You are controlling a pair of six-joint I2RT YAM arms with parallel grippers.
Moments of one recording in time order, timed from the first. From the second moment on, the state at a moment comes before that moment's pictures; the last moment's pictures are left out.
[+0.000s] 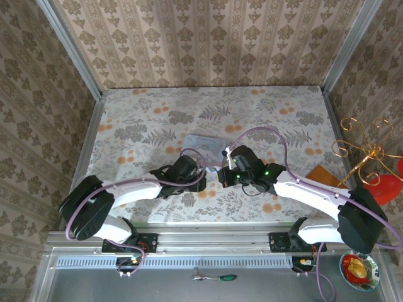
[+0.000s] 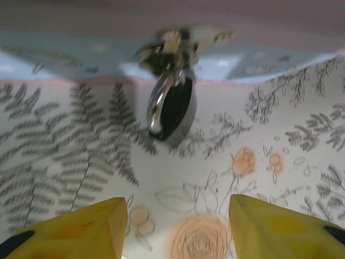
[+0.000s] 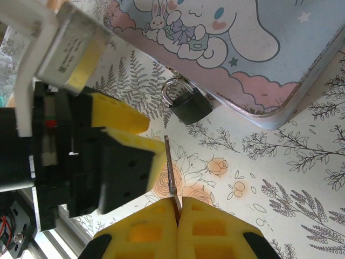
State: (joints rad) left arm -0.89 1.46 0.66 -0.14 0.02 -0.64; right arm 0.76 1.27 0.76 -0.28 -0.14 0.54
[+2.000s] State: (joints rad) left arm -0.66 1.50 0.67 0.08 0.51 -0.83; right arm 0.70 1.46 0.68 -0.01 -0.45 0.65
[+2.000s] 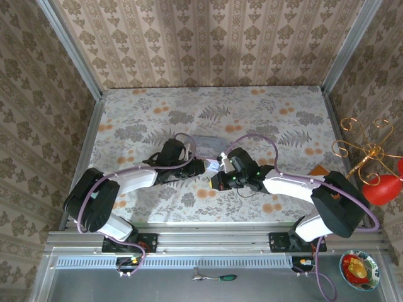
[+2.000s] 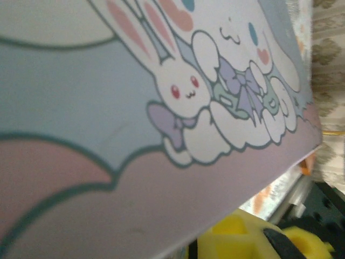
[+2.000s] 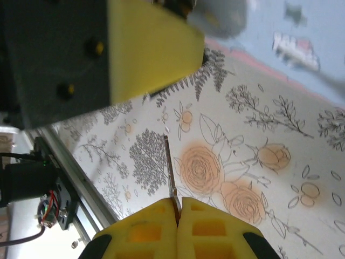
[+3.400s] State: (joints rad) left arm -0.60 1.52 0.53 0.53 0.74 -1.10; right arm 0.55 1.49 0.66 0.14 -0.74 0.71
